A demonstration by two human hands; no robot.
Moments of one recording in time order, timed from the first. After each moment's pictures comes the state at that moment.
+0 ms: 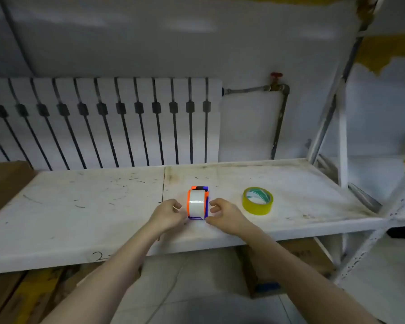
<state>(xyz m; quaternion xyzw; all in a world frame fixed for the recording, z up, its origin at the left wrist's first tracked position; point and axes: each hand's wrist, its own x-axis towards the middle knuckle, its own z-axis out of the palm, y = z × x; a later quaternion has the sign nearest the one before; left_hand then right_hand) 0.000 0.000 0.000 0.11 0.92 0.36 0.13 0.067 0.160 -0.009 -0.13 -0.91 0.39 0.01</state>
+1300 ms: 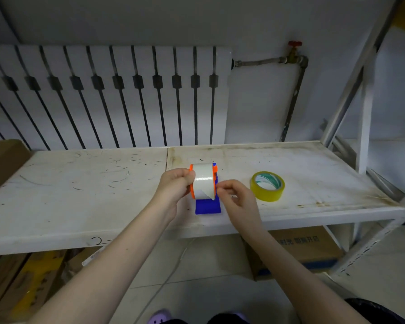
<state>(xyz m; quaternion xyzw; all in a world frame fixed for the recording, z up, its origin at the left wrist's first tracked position) 0.006 0.019 0.031 0.03 0.71 0.69 0.13 0.083 0.150 -0.018 -0.06 -0.77 0.59 0.24</state>
